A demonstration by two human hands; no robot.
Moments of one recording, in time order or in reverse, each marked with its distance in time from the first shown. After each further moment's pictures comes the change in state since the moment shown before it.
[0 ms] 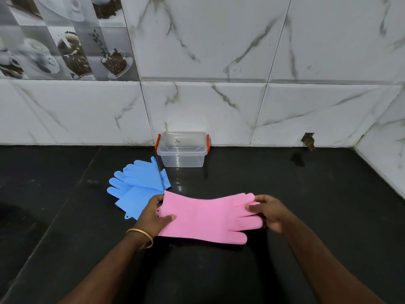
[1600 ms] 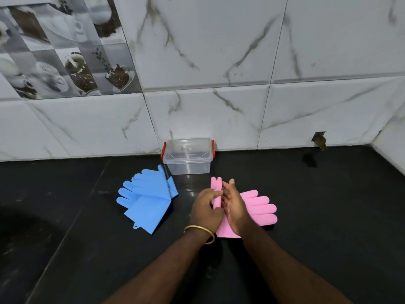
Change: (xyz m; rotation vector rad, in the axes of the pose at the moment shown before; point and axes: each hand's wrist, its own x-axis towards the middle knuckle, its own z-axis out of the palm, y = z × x) left_hand -0.015 0.105 0.083 -0.026 0.160 0.415; right_hand 0.027 0.002 0.115 0.389 -0.208 -0.230
